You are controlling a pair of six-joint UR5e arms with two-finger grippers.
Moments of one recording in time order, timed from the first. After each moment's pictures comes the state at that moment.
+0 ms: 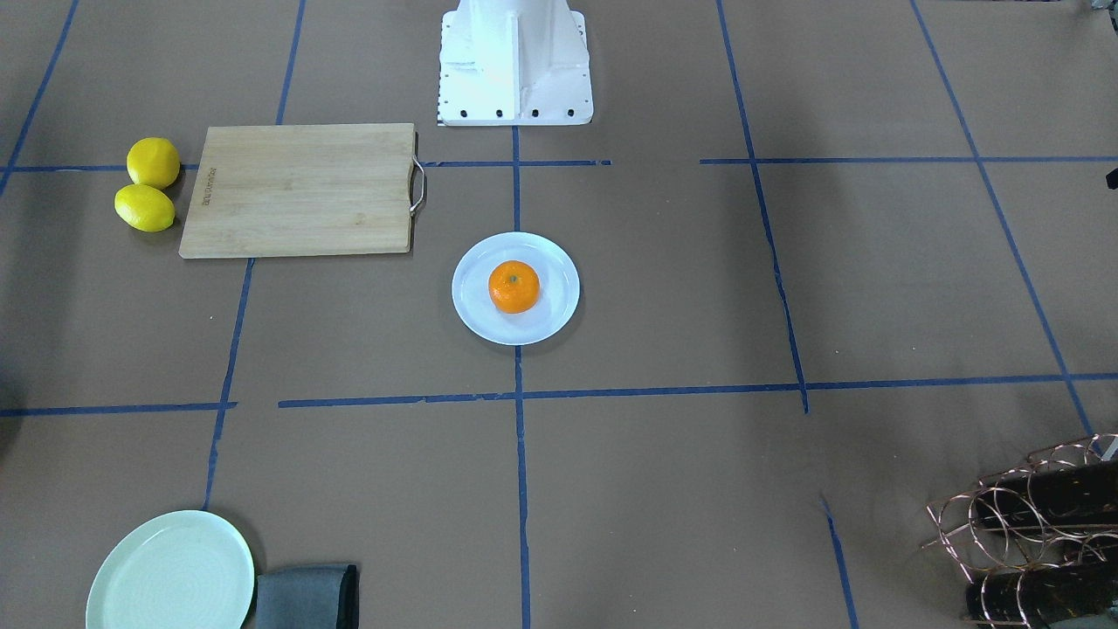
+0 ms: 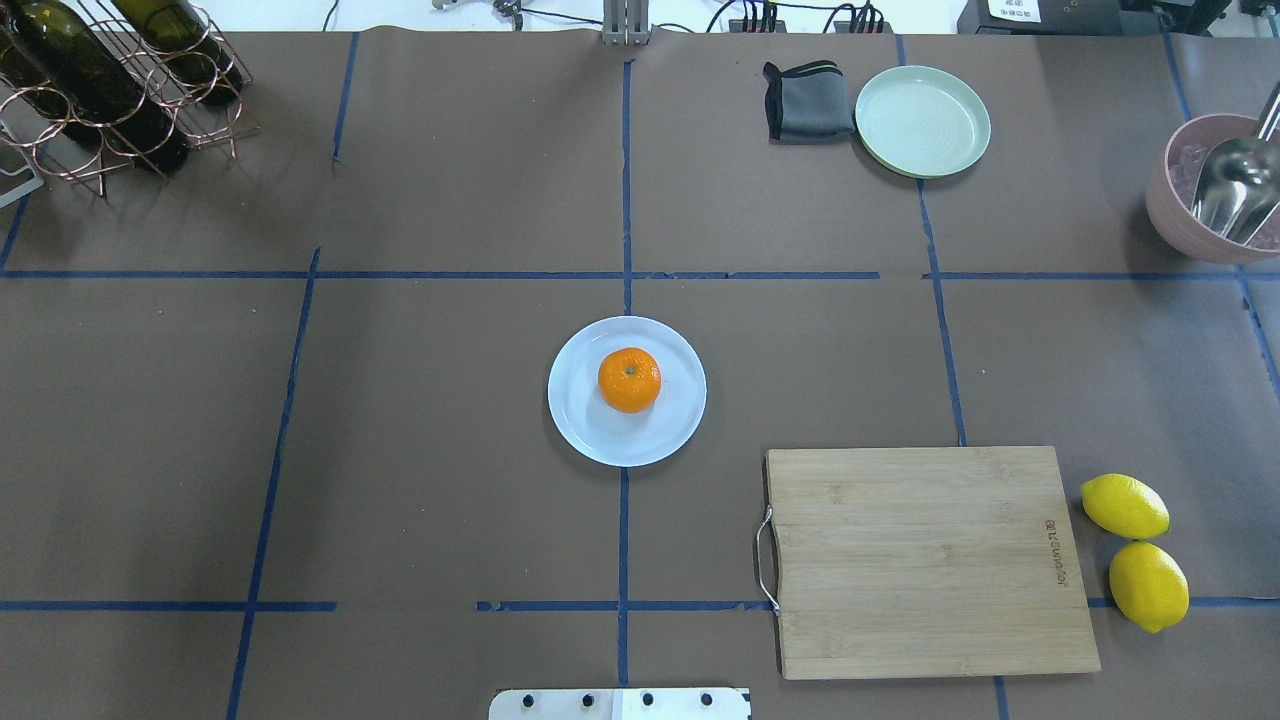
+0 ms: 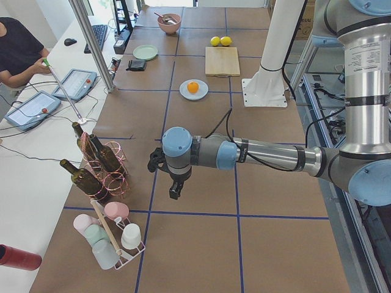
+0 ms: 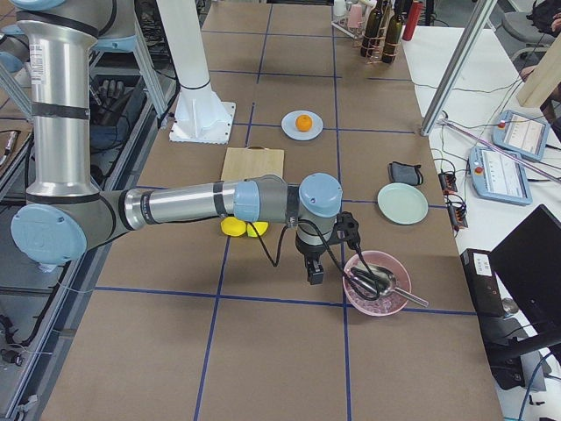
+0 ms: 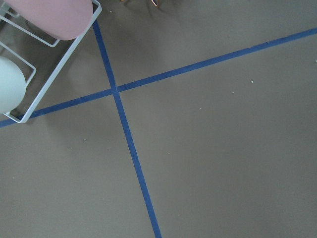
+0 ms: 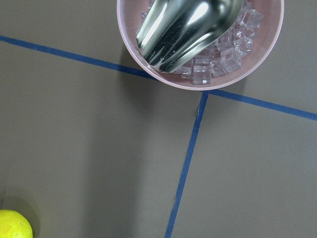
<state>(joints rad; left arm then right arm) -1.52 -1.43 -1.81 -1.57 -2.45 0.18 1.57 -1.62 1.80 -1.75 2.37 -0.24</state>
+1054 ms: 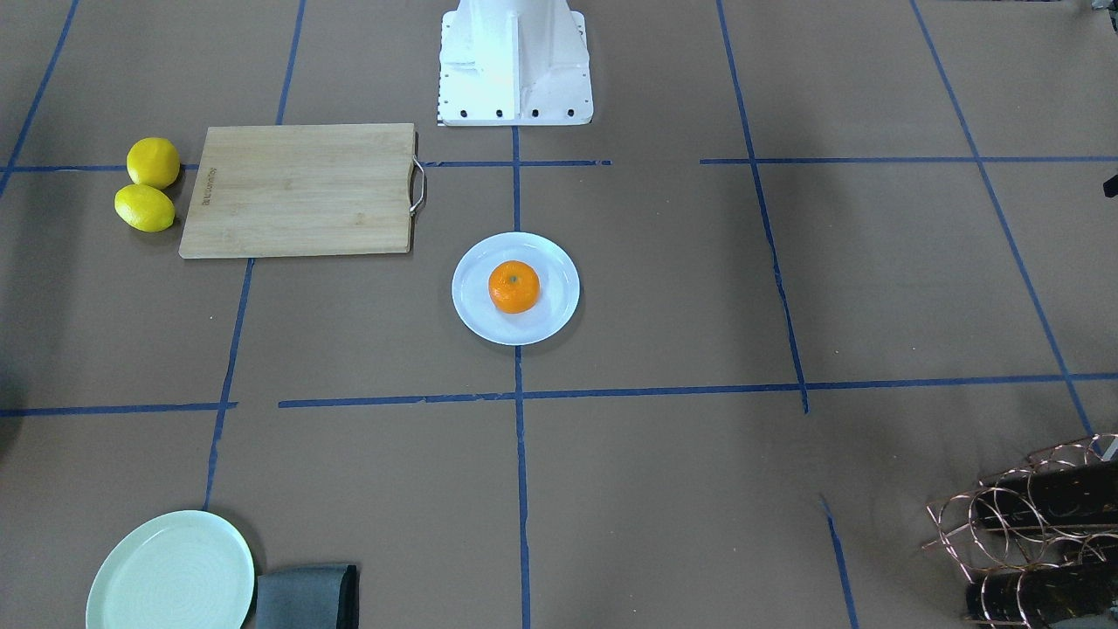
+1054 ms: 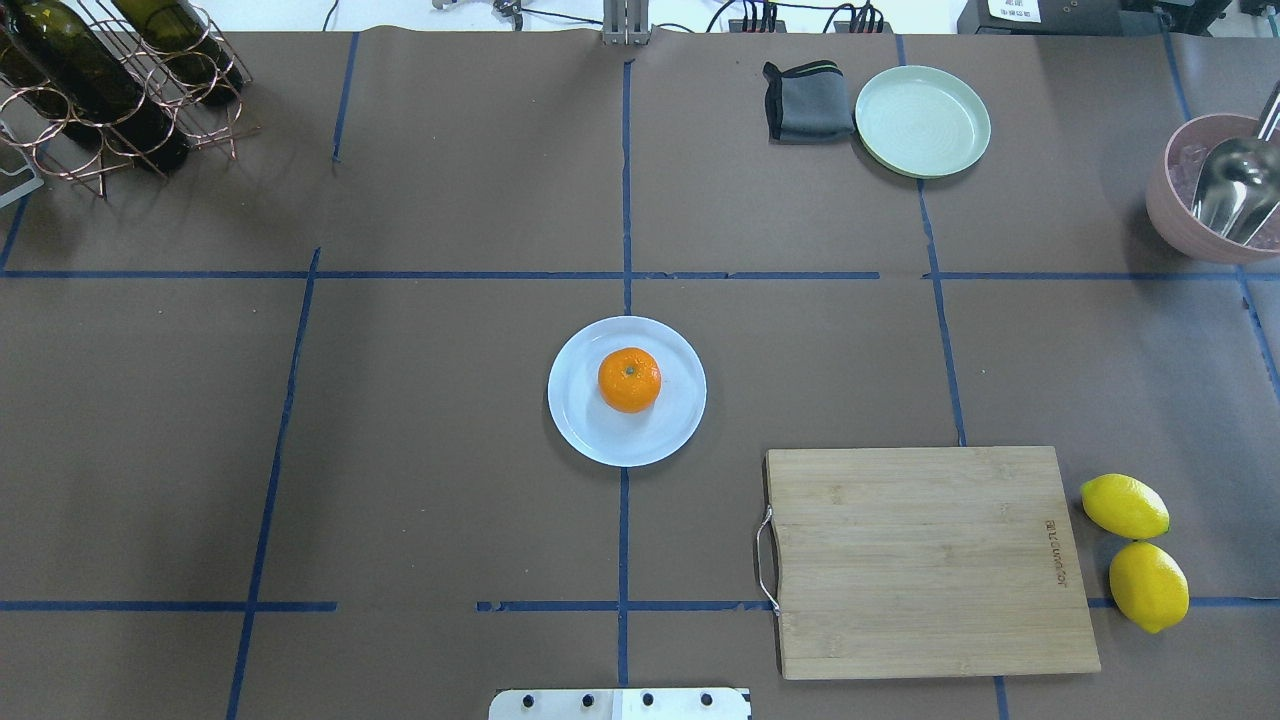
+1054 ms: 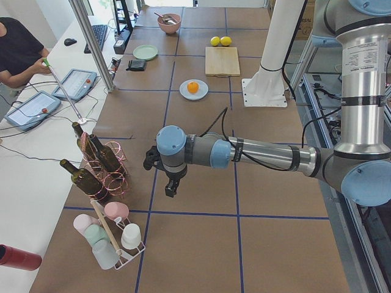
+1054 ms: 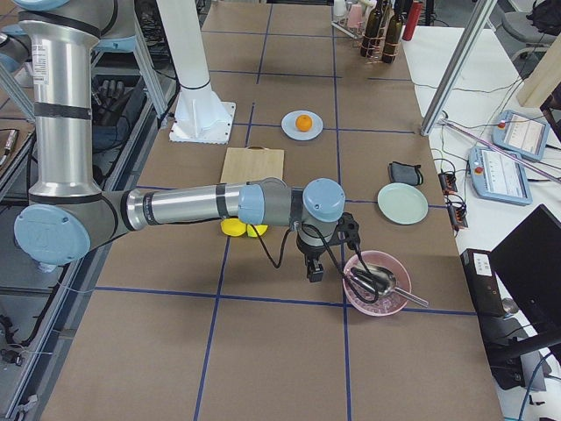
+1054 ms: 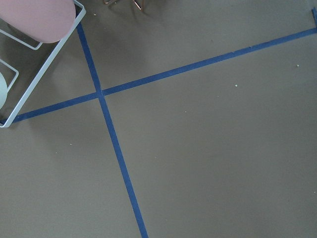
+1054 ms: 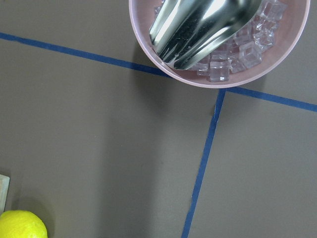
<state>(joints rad) -1.52 -1.49 -1.78 -1.56 -2.45 0.19 1.55 -1.62 1.78 -1.74 2.41 -0.23</state>
